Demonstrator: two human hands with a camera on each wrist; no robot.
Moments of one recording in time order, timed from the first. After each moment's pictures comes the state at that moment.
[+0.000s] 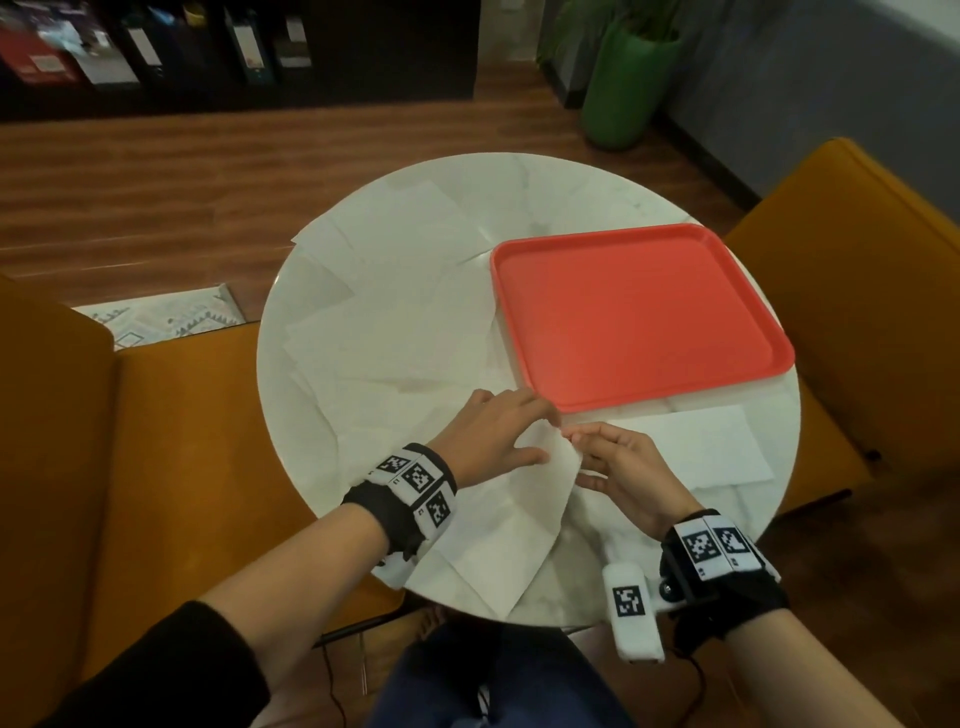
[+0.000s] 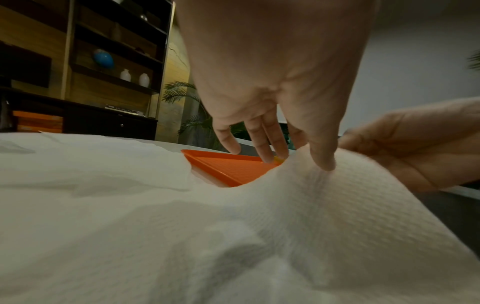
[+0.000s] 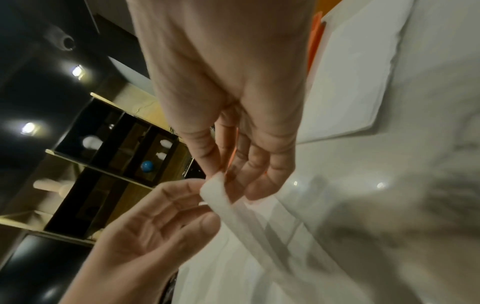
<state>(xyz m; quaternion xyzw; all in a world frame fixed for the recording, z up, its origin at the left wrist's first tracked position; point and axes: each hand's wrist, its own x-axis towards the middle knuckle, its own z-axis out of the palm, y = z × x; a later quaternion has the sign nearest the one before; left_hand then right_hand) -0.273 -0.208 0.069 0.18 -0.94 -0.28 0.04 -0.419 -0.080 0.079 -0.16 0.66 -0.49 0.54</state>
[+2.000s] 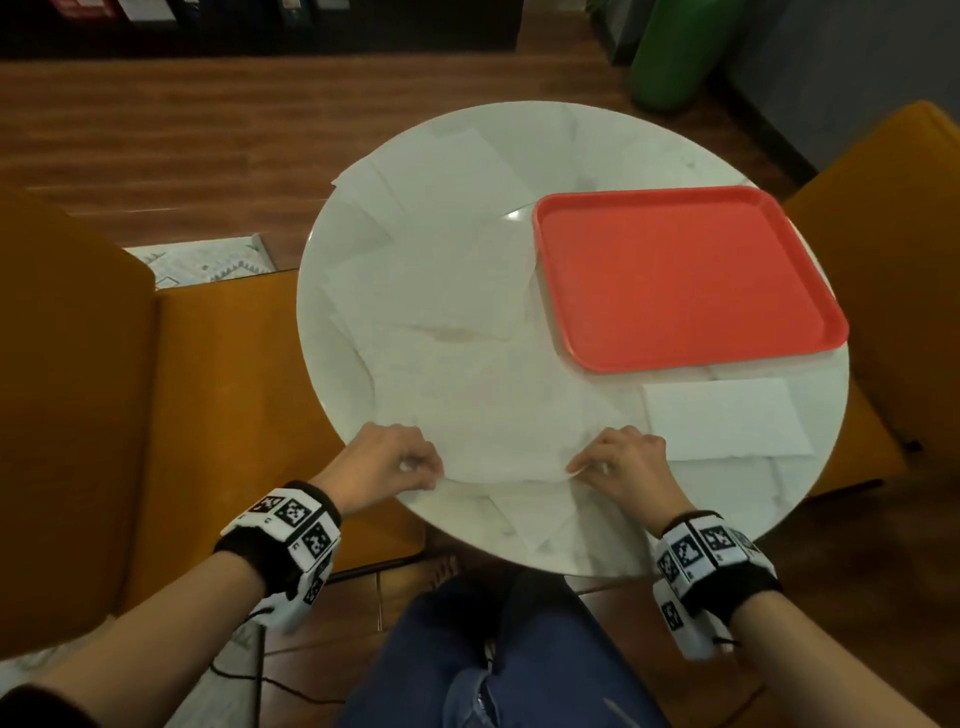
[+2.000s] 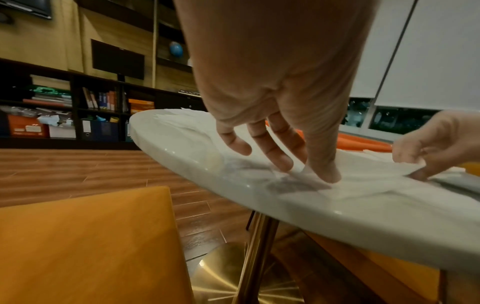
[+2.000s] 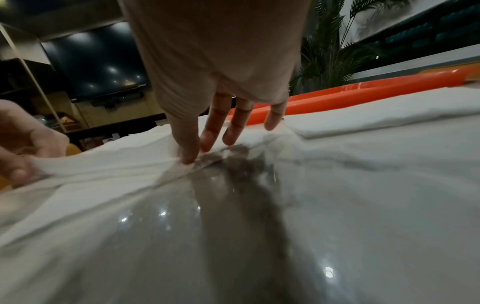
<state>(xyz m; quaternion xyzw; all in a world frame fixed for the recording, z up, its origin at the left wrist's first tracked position) -0.114 -0.198 0.032 0.32 -0.86 -0.40 -0.03 -0.398 -0.052 0.030 -0.58 0.78 -0.09 0.24</state>
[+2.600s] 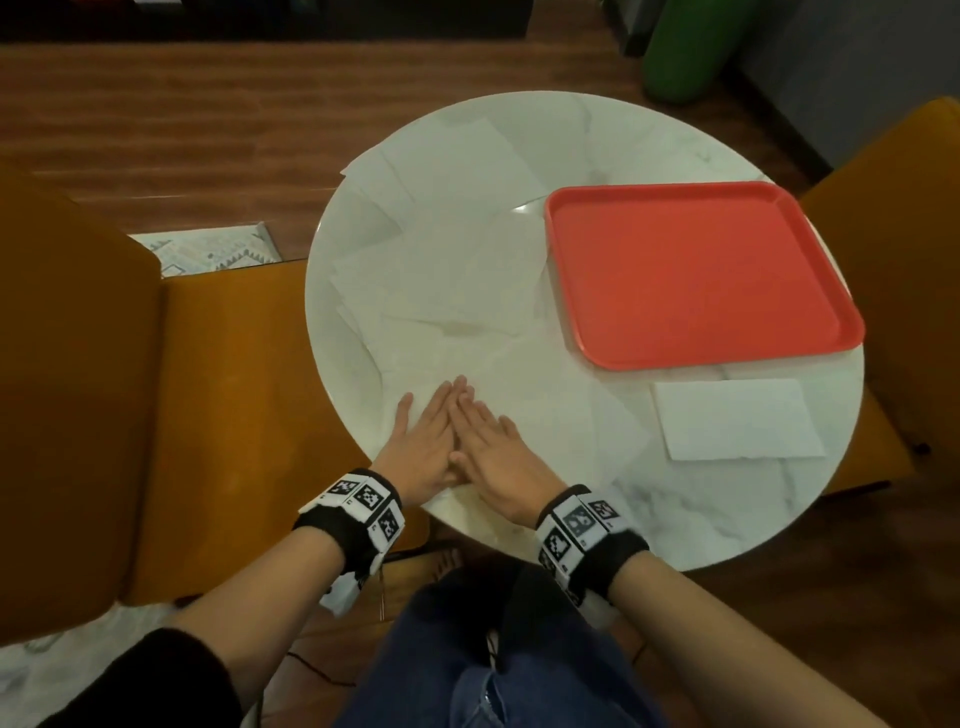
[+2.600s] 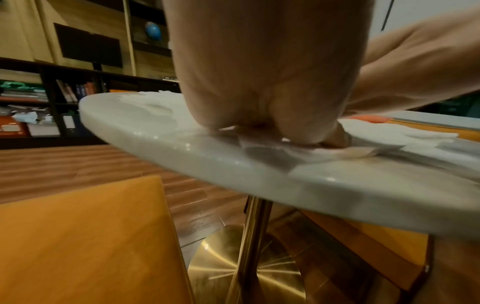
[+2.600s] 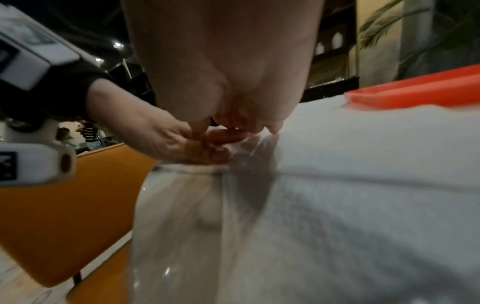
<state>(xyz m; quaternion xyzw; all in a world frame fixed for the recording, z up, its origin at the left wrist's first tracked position) -0.150 -0.188 -0.002 0.31 -0.92 -0.15 -0.20 -0.285 -0.114 0.028 -0.68 0.64 -0.02 0.35</state>
